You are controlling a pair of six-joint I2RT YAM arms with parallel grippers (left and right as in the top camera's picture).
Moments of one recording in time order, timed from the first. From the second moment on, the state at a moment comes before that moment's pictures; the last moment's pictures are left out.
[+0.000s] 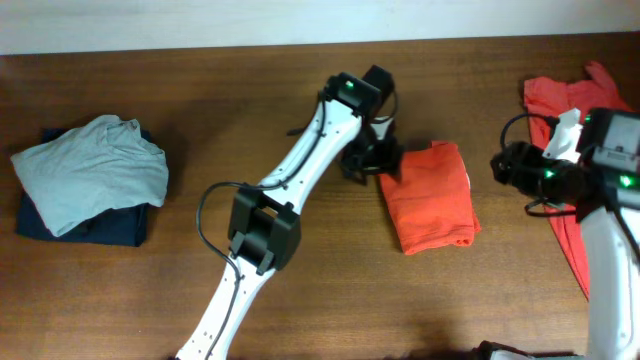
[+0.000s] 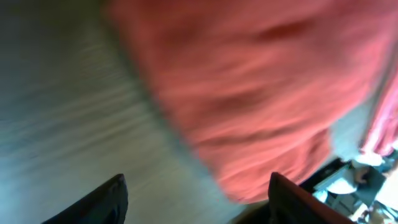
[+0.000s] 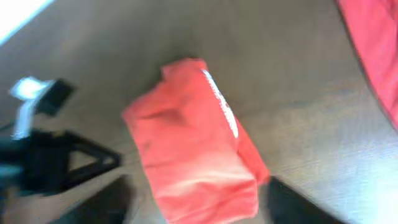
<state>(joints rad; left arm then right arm) -0.61 2.65 2.65 -1.56 0.49 -0.40 -0.32 1.35 1.23 -0.97 -0.30 0.22</state>
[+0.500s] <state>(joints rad) -0.23 2.64 2.65 -1.68 0.27 -0.14 -0.25 1.94 1.23 -0.95 -0.30 0.21</state>
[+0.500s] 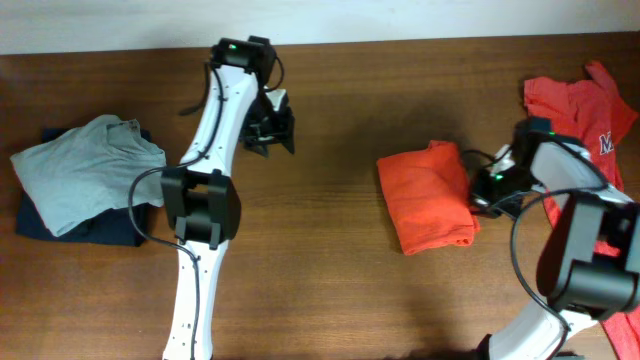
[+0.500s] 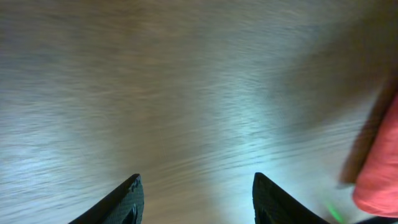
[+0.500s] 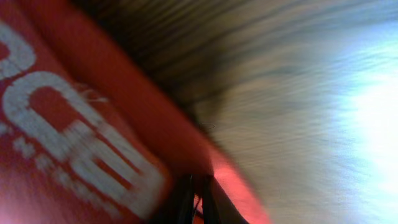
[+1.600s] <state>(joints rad) -0.44 2.36 1.83 -0.98 0.72 -0.35 -0.06 1.83 1.36 -0.97 -0.48 0.14</state>
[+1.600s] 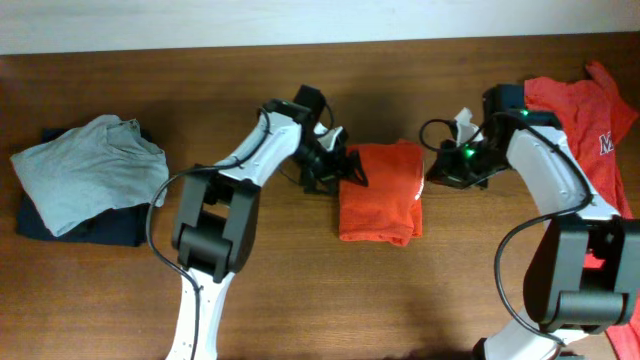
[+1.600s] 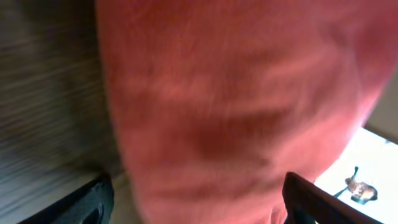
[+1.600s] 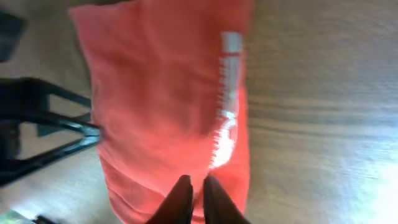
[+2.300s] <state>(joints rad) -0.56 2.33 1.73 -0.78 0.79 -0.63 0.02 1.95 1.33 -0.91 -0.35 0.29</state>
